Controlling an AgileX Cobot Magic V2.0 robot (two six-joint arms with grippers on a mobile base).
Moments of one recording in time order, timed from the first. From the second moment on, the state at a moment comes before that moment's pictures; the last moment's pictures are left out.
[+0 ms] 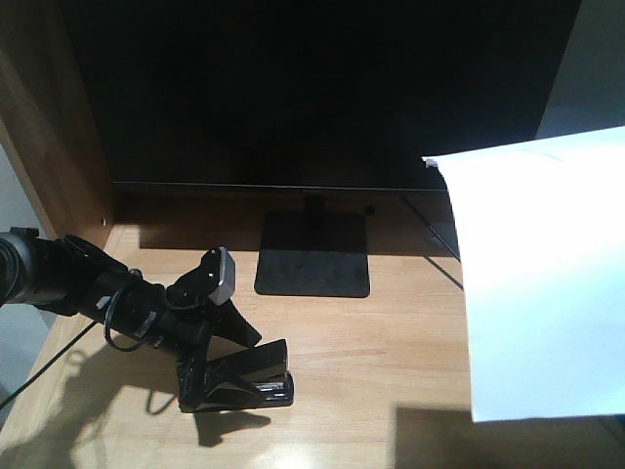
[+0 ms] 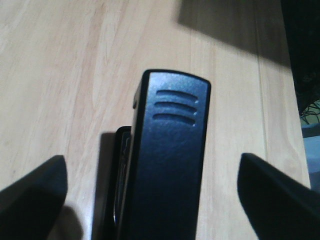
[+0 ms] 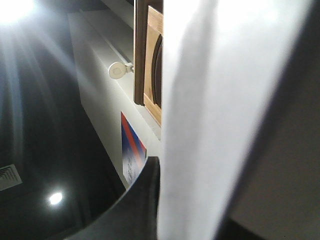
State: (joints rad) left arm -0.21 2.02 -1.03 -1.19 0.99 1.97; right arm 0.13 0.36 -0.27 -0.31 -0.98 1.50
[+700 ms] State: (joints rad) left arm -0.21 1.80 -1.03 -1.17 1.02 1.91; right arm 0.13 0.36 -0.27 -0.31 -0.98 1.50
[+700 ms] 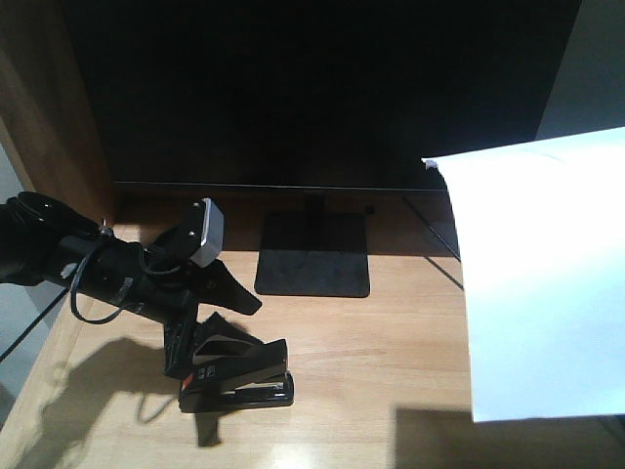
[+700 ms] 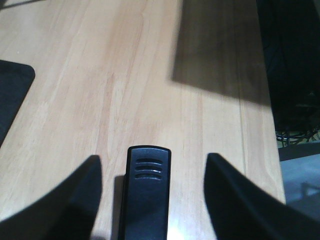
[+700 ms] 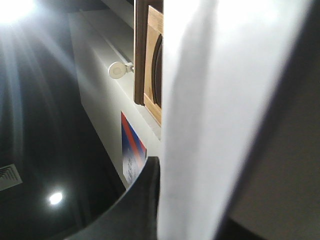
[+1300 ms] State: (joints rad) left arm -0.21 1.78 -1.03 -1.16 1.03 1.91; right arm 0.13 0.36 -0.27 -0.31 -0.98 1.50
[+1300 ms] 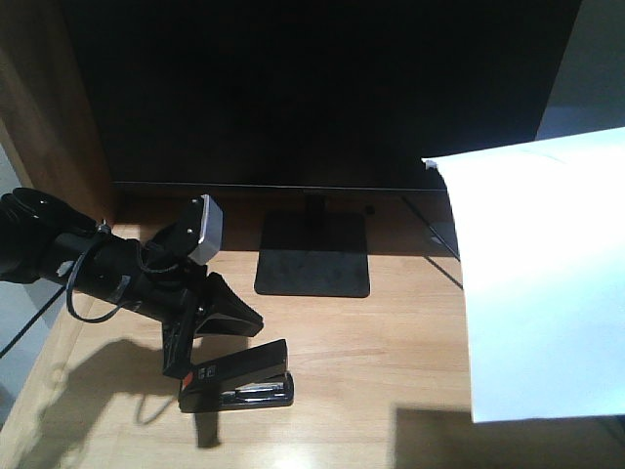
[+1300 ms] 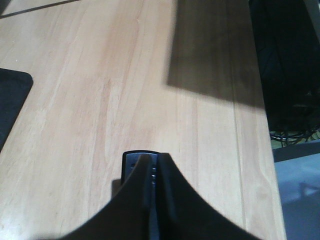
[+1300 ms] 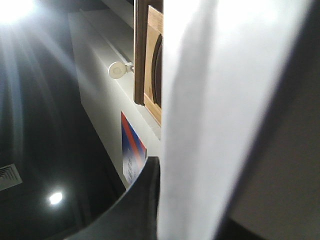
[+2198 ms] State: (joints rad) left arm -0.26 1.87 -1.03 -1.17 0.90 1.93; right arm 0.13 0.36 -0.27 -0.31 -0.98 1.50
